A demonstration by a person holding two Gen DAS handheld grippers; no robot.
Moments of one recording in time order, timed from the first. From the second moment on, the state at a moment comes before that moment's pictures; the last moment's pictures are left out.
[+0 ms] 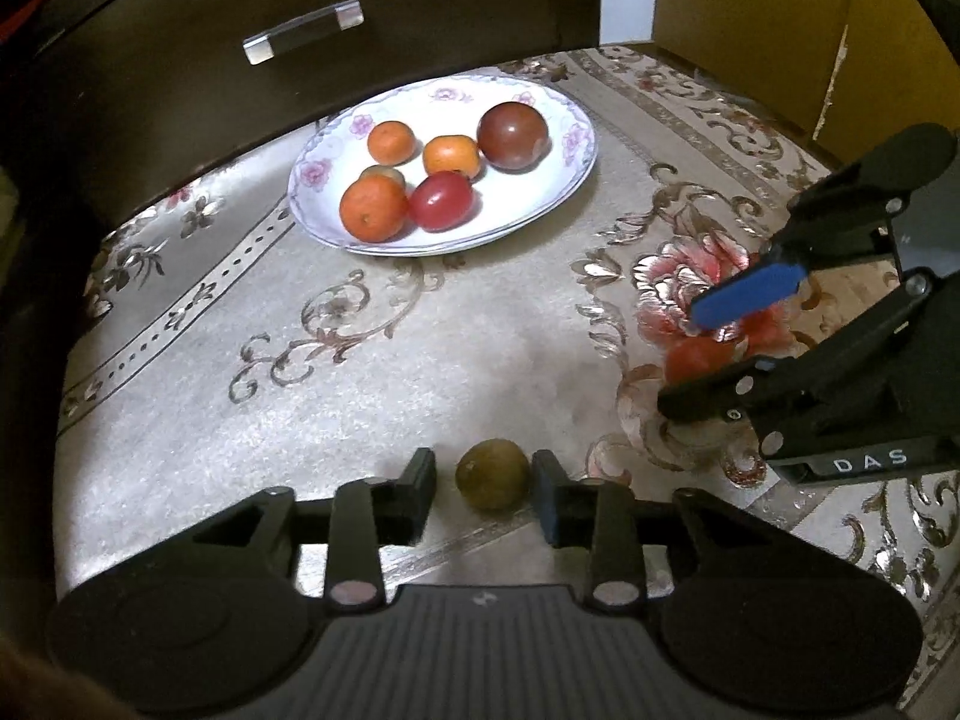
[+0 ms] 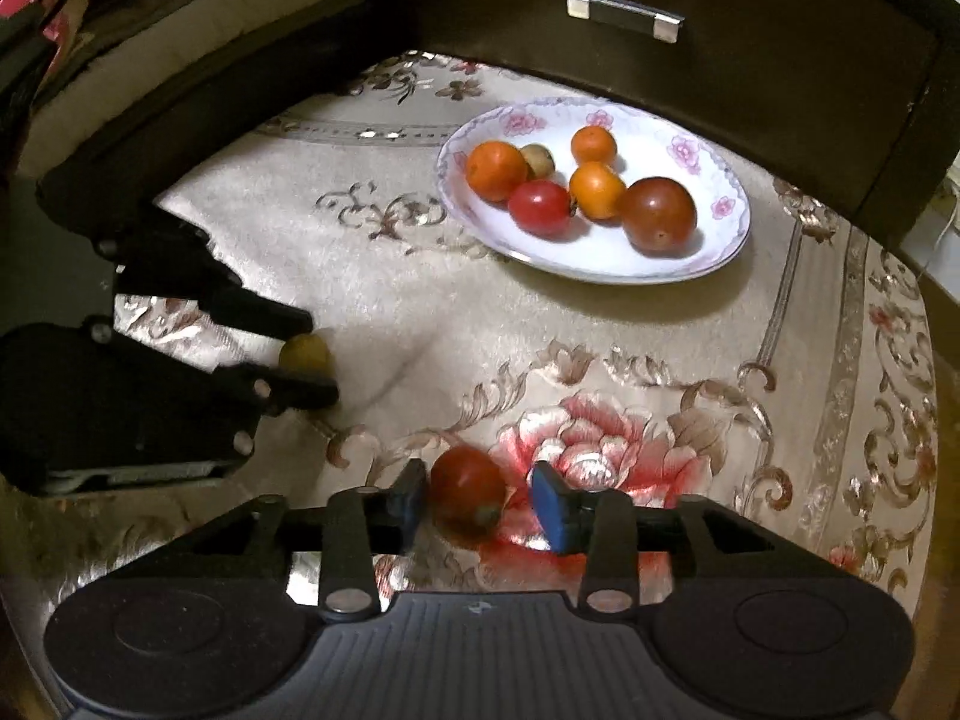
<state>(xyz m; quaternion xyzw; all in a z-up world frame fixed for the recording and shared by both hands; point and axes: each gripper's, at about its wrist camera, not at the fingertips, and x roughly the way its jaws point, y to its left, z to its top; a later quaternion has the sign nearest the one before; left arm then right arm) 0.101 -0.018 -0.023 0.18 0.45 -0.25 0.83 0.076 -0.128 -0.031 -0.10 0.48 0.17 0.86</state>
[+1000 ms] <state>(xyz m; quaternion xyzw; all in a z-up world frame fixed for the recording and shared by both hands) 0.158 -0.043 0.025 0.15 0.40 -0.24 0.87 0.123 -0.138 0.014 -0.07 0.43 0.14 0.89</state>
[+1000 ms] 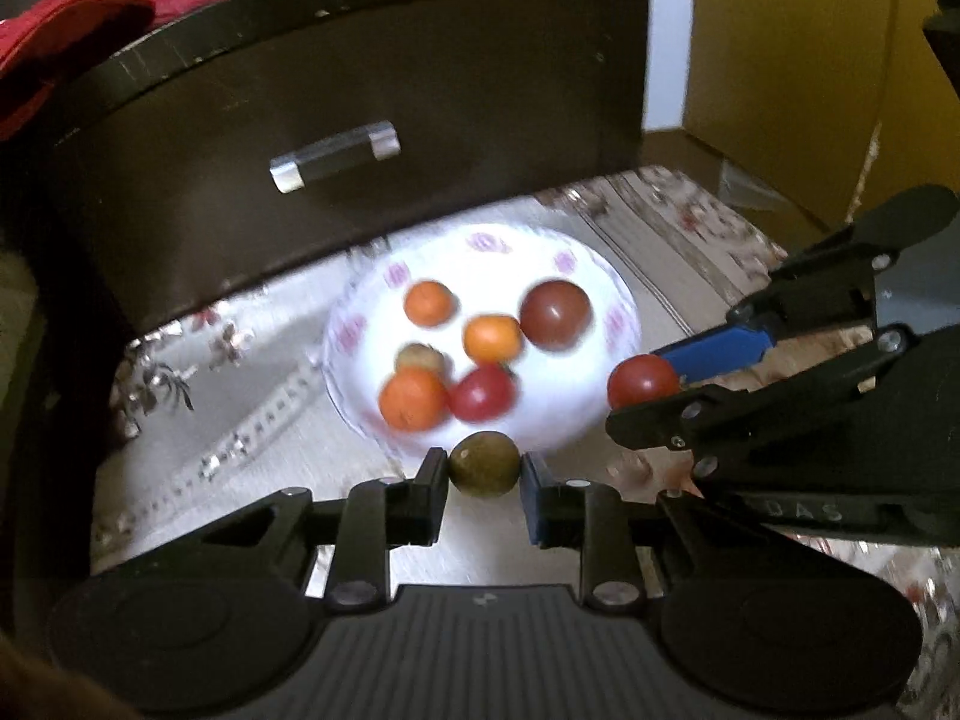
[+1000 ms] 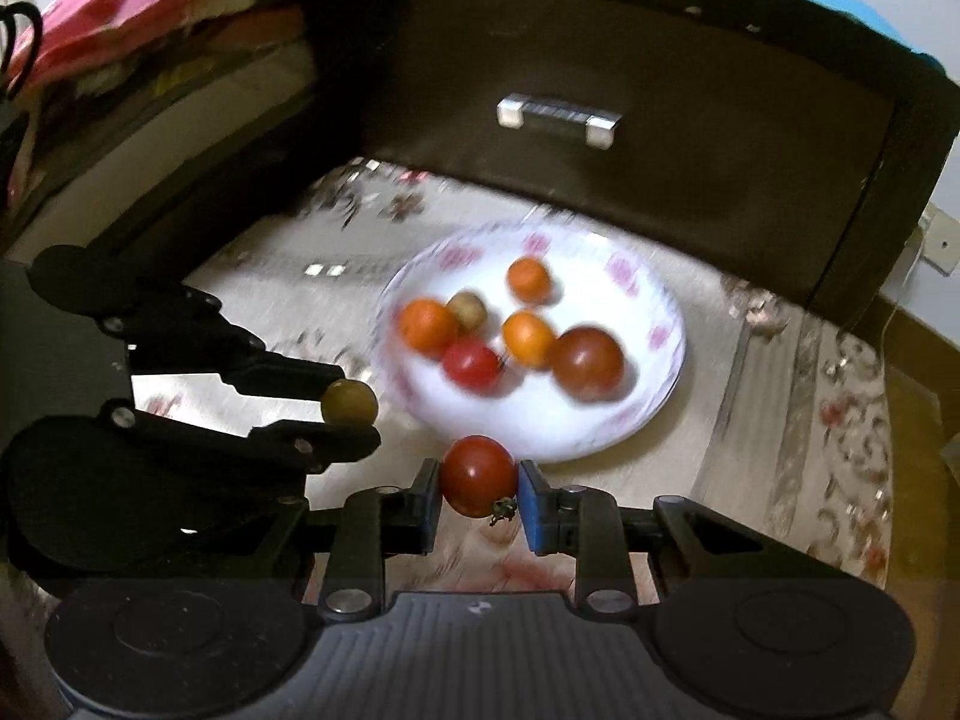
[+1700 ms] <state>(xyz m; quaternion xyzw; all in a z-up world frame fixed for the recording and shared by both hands) 0.198 -0.059 0.003 0.15 0.41 -0.23 0.87 0.180 -0.155 -0.006 -0.05 0.43 0.11 0.89</state>
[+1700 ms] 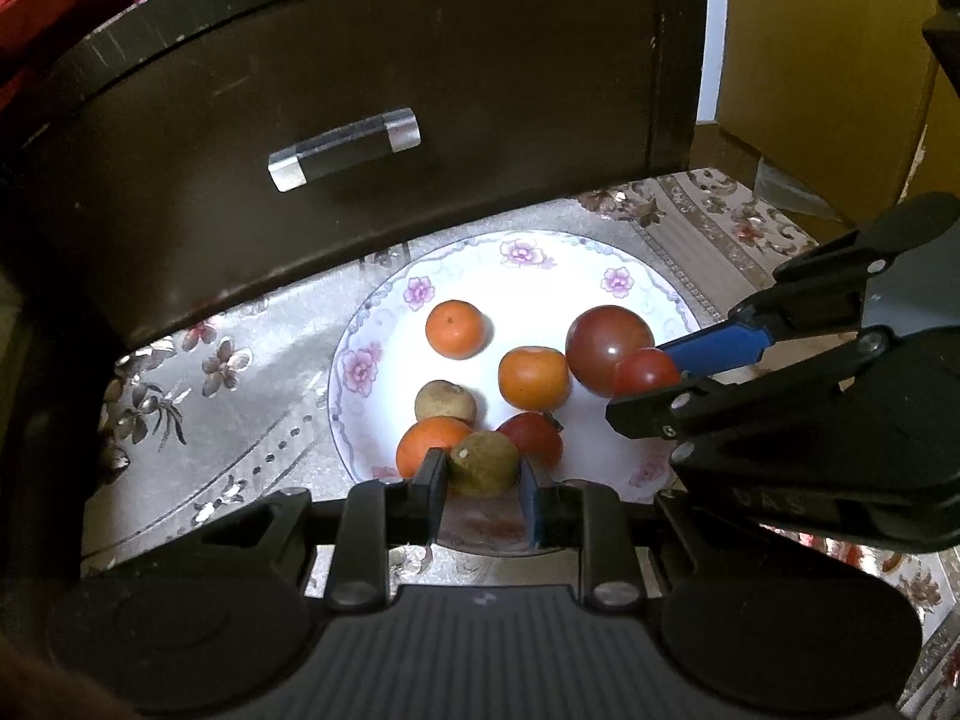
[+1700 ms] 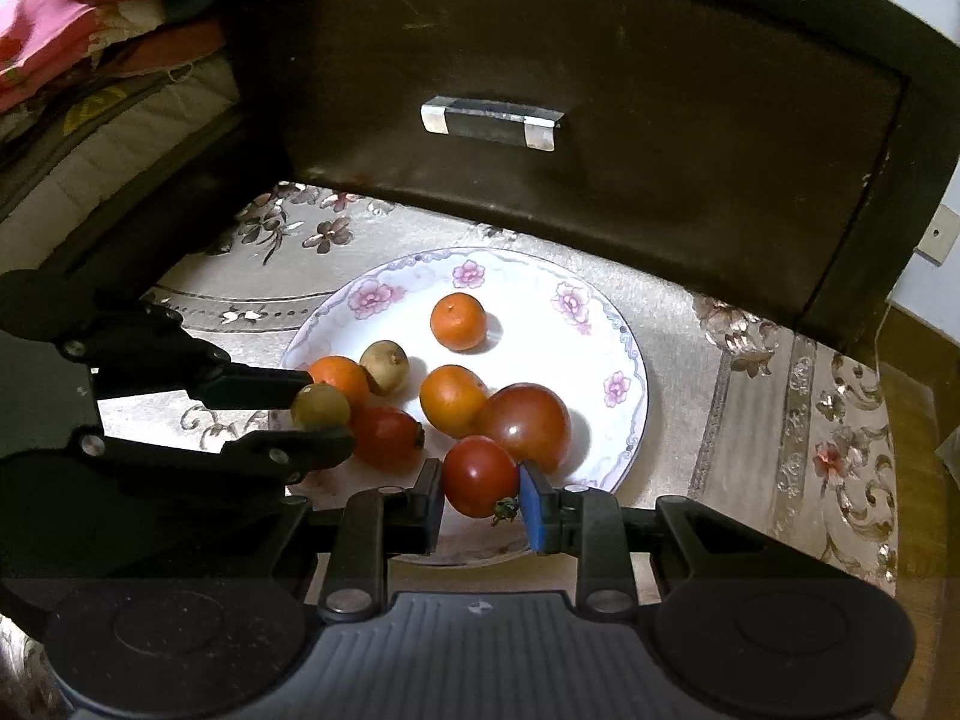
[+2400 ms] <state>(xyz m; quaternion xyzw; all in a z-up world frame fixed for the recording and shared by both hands) 0.198 -0.058 -0.001 0.17 0.40 -0.24 0.87 0.184 -0.154 -0.004 -0.06 0.43 0.12 0.89</state>
